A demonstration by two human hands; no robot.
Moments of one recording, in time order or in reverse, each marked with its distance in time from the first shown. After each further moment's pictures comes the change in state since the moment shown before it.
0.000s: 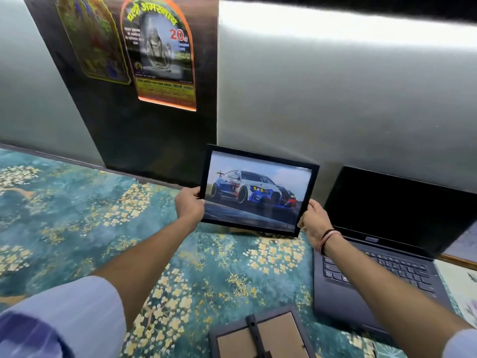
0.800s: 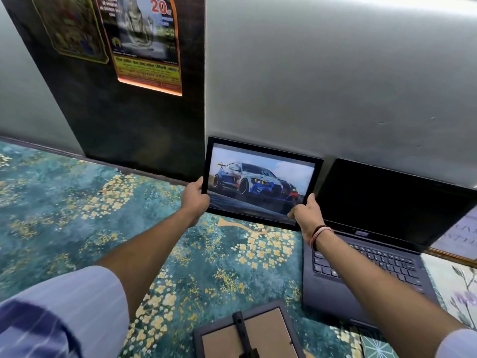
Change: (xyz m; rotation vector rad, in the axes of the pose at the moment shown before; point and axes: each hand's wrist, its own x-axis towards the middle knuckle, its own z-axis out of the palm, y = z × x) left_hand 0.071 -0.074 0.084 -0.136 -0.371 -0.043; right_hand -0.027 -0.016 -0.007 -0.097 -0.006 0.022
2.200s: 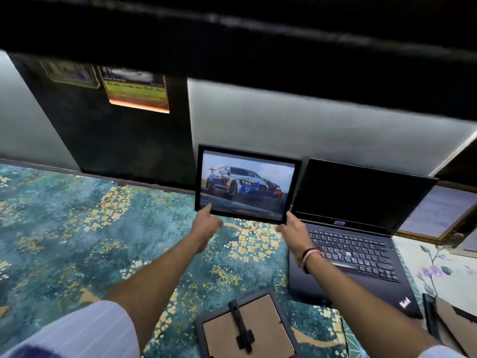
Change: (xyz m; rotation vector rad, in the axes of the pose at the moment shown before) left_hand -0.160 0.090 0.025 -0.096 -0.158 -0.174; right_hand -0.068 0.028 -0.022 -0.055 -0.089 -0.009
